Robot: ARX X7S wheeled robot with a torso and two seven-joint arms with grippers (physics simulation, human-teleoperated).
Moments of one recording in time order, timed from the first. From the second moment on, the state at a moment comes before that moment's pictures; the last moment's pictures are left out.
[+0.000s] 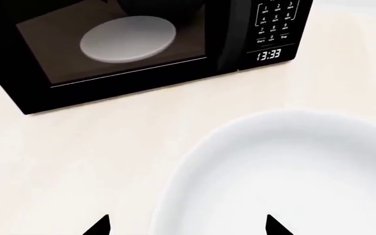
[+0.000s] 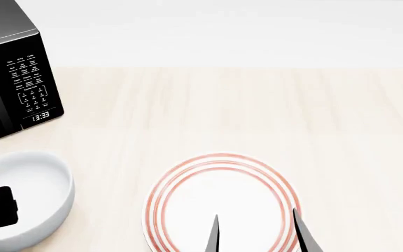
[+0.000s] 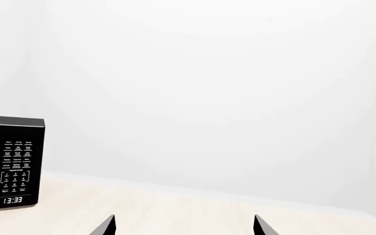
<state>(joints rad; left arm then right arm) -0.66 -0.16 -0.31 -0.36 0.13 -0.75 0.00 -0.07 0.34 -0.36 -0.53 0.07 0.07 0.38</state>
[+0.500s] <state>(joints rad) -0.65 -0.17 -0.32 -0.37 0.12 -0.74 -0.02 -0.07 0.34 -0.37 -0.53 0.07 0.06 0.39</state>
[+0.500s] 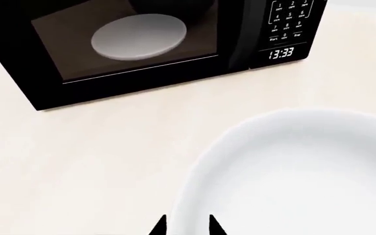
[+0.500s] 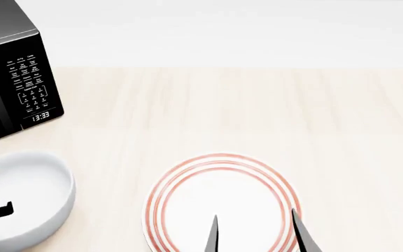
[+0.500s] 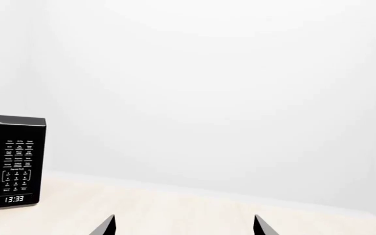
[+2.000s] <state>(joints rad) -0.73 -0.07 -0.24 0.06 -0.01 -1.05 -0.02 -0.07 0.36 -0.39 -0.53 0.08 0.06 0.41</state>
